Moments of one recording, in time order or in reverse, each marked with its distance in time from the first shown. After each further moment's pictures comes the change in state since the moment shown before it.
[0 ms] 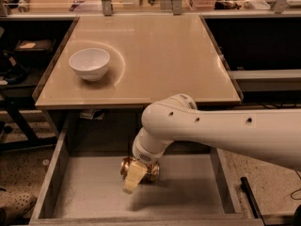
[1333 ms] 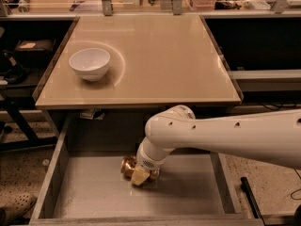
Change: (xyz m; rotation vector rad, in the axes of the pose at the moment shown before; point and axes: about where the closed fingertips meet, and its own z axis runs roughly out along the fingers) arm 0.028 -0.006 0.044 -0.018 0.034 0.044
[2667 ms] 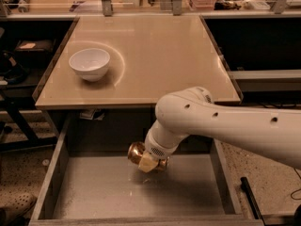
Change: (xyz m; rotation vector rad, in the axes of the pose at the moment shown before) arm -0.003 -0.003 -0.073 0.037 -0.012 0.035
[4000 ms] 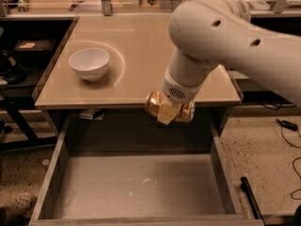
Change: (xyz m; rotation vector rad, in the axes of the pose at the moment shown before) arm -0.018 -0.059 -0.171 0.163 0.105 0.030
